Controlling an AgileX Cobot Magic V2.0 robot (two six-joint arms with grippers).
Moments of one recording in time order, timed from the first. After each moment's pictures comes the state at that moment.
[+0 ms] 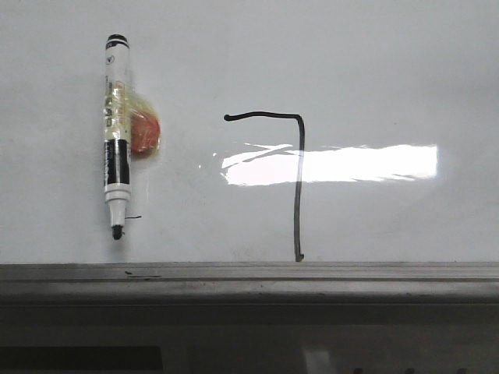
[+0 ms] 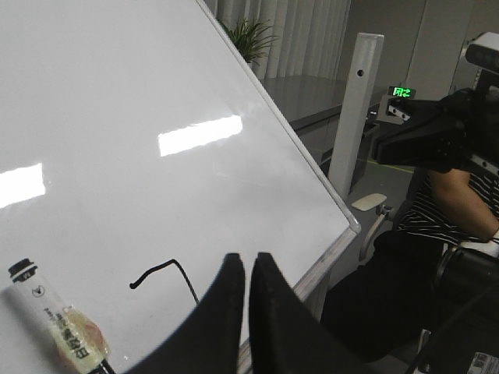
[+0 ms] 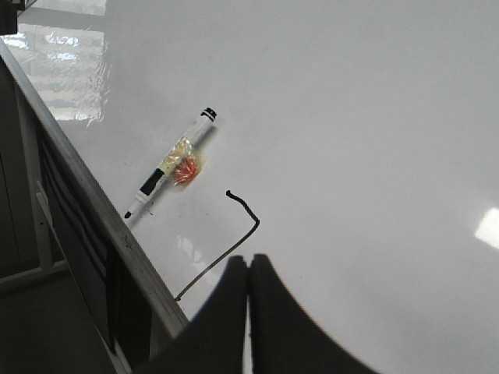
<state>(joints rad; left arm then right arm) -0.95 0.39 -0.39 -1.14 0.13 1.02 1.23 0.20 -0.53 -0.67 0.70 0.39</state>
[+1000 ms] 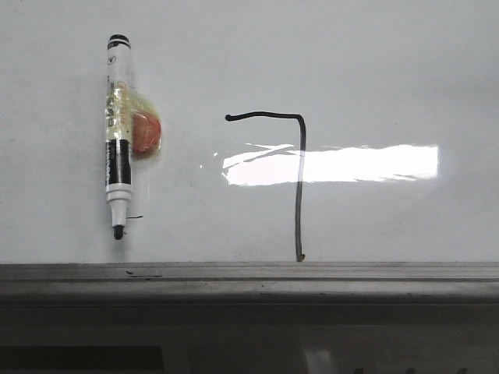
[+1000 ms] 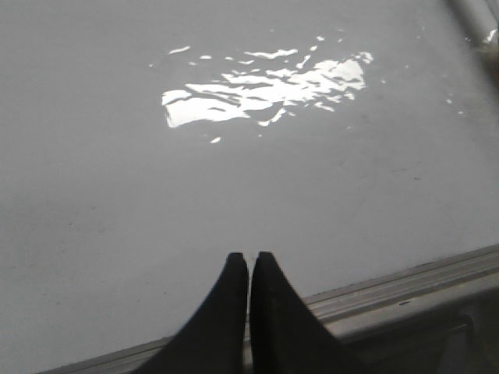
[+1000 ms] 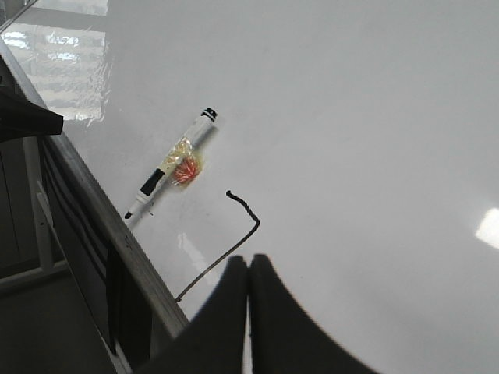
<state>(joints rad) -0.27 0.01 0.00 -0.09 0.29 0.13 1.23 0.20 -0.53 -0.67 0.70 0.39</state>
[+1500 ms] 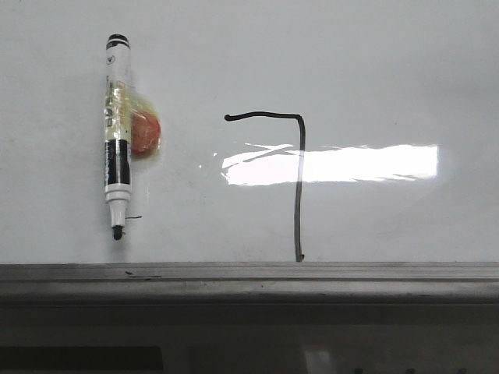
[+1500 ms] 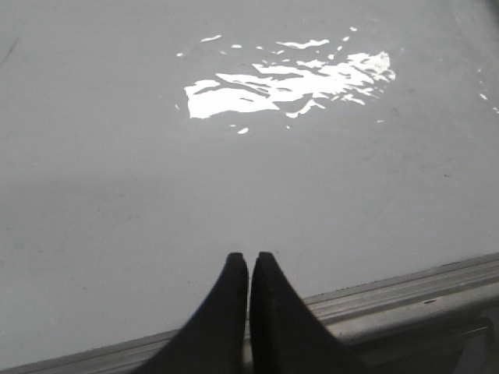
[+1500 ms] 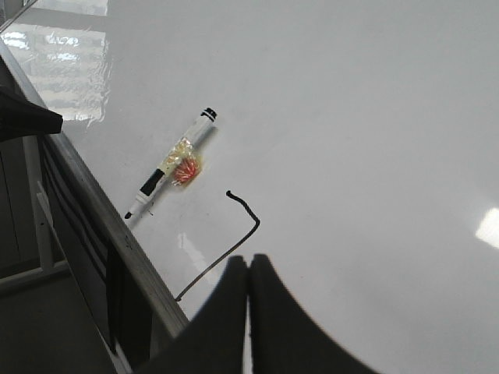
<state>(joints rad) -0.23 -0.01 0.00 -0.09 0.30 0.13 1.23 0.20 -0.53 -0.67 0.70 0.39</state>
